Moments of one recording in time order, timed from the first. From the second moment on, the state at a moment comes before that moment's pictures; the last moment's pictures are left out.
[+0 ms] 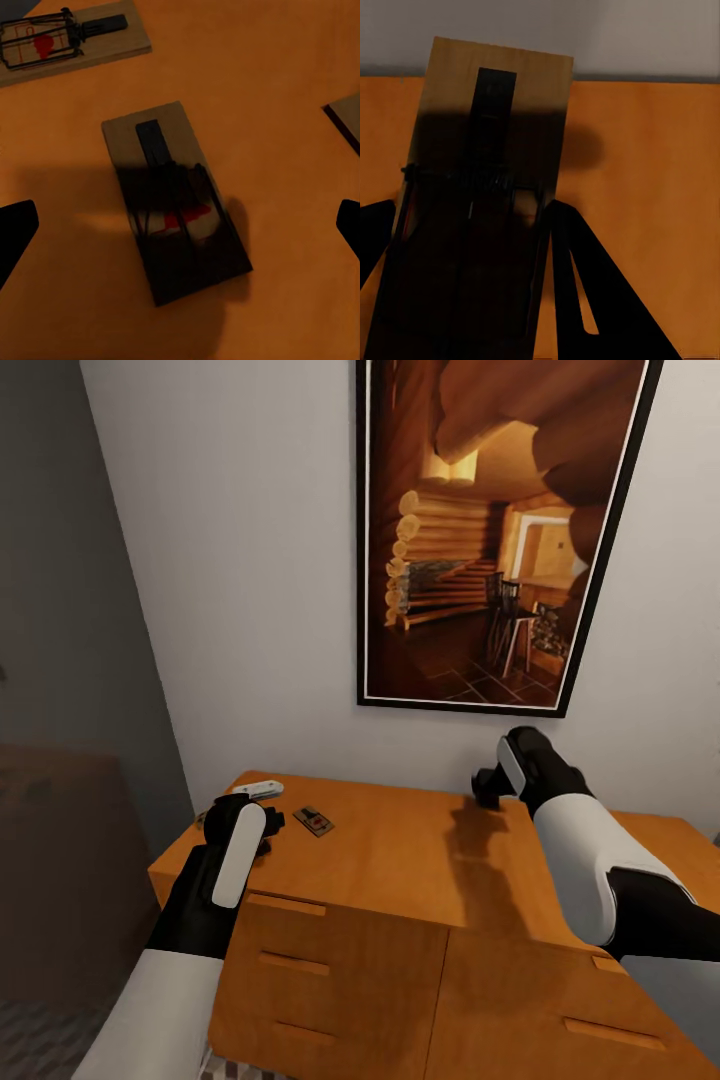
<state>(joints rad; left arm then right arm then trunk) -0.70 -0.17 -0.06 -1.35 0.50 1.04 0.87 -1.23 -0.01 -0.18 -0.52 0.08 1.04 -0.19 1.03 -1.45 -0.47</state>
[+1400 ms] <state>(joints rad) -0.70 -0.17 -0.07 -1.35 0.50 1.04 0.87 -1.23 -0.01 0.02 -0.51 0.07 1.04 -0.04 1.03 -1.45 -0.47</state>
